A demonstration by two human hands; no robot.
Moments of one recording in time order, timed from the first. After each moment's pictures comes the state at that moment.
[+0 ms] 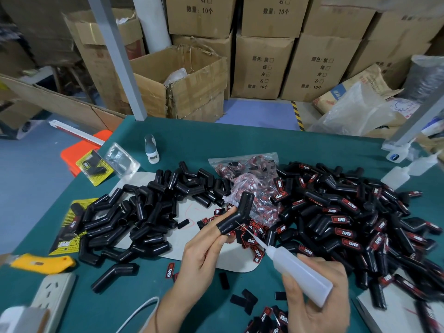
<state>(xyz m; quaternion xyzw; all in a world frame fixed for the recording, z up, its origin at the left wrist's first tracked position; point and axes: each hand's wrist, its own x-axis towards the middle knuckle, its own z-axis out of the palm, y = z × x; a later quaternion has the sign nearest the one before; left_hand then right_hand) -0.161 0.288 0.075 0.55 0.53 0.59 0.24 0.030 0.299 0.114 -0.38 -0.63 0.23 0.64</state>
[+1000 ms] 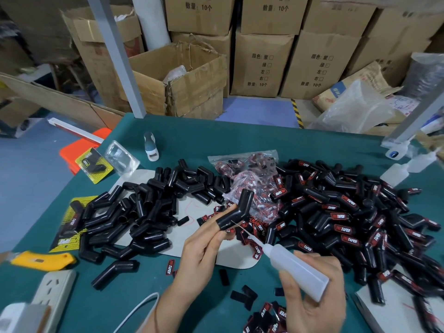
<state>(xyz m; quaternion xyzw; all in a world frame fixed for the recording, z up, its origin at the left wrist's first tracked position) -0.161 0.288 0.072 0.53 0.55 0.59 0.26 0.030 0.300 0.111 -0.37 -0.64 0.23 0.63</state>
